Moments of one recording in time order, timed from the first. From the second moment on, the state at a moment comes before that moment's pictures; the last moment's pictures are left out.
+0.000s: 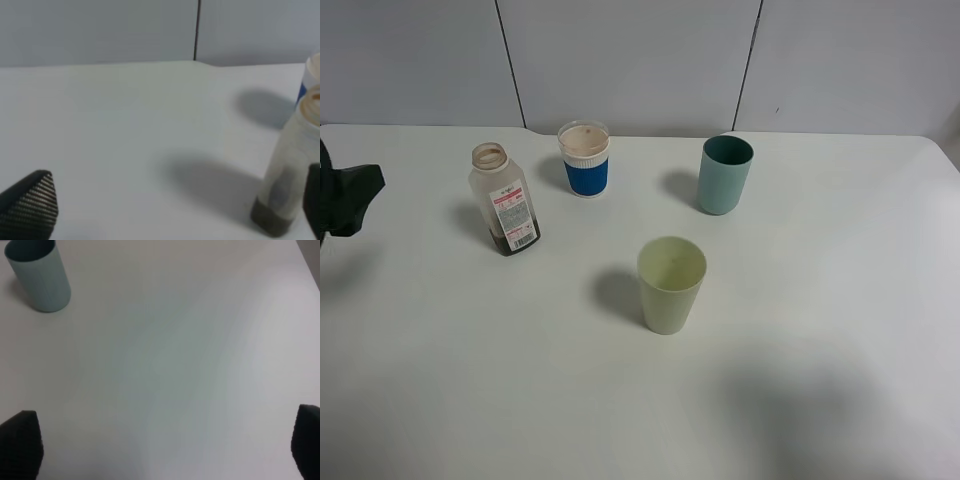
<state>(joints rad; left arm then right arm) -0.08 0.90 -0.18 -0.03 -0.36 0.02 -0.01 0.00 -0.50 0.00 1.07 -0.02</state>
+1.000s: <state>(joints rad) -0.08 1.59 -0.03 0.22 -1.14 -0.18 -0.01 0.00 -0.50 0.00 1.07 -0.02</state>
